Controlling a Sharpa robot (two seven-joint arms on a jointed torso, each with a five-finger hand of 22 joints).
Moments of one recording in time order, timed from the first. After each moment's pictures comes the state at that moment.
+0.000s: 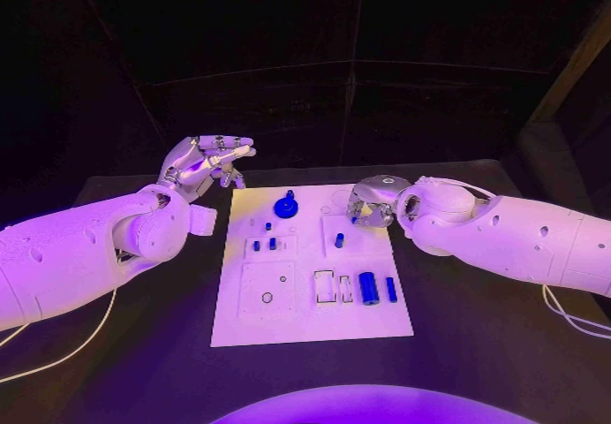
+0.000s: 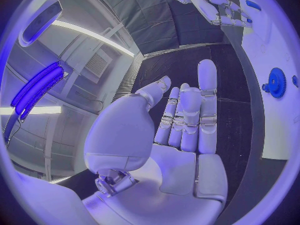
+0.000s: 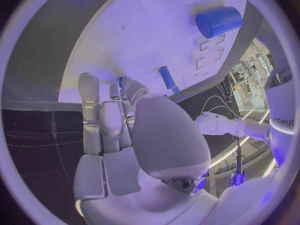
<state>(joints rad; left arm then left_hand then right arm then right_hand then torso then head) 1.23 -0.80 -0.10 1.37 -0.01 -0.16 0.57 1.23 -0.09 0.44 -0.09 0.09 1.05 0.18 0.11 0.07 1.12 0.11 0.14 0.07 1.31 0.01 1.13 0.51 0.16 1.33 0.10 0.63 0.48 1.17 -0.74 -0.05 1.39 -1.68 -0.15 -0.16 1.53 -0.06 0.23 0.08 0.18 1.04 0.15 0.07 0.07 1.14 0.09 0.08 0.06 1.46 -0.01 1.22 1.08 0.18 1.28 0.10 0.95 0.72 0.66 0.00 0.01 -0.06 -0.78</state>
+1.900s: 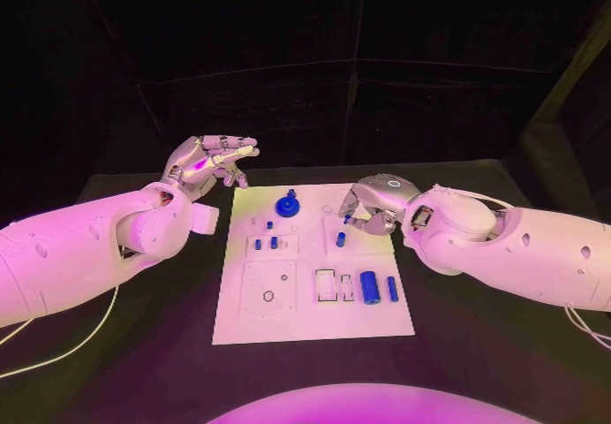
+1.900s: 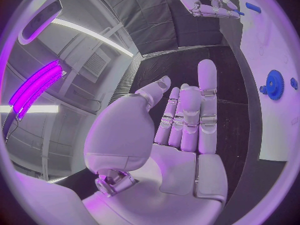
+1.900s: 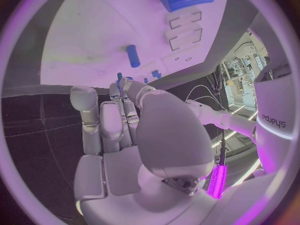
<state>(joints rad) 1.23 -0.79 -0.10 1.36 -0.01 -0.14 0.55 1.23 -0.09 0.44 -0.09 0.09 1.04 0.18 0.11 0.07 1.11 0.11 0.14 0.07 1.30 0.01 1.13 0.50 0.16 1.32 0.11 0.62 0.47 1.16 -0.85 -0.05 1.64 -1.70 -0.31 -0.20 1.47 -0.10 0.51 -0.01 0.14 1.13 0.14 0.07 0.07 1.23 0.08 0.09 0.07 1.46 -0.01 1.26 1.07 0.15 1.29 0.09 1.09 0.87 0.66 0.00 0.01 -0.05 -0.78</state>
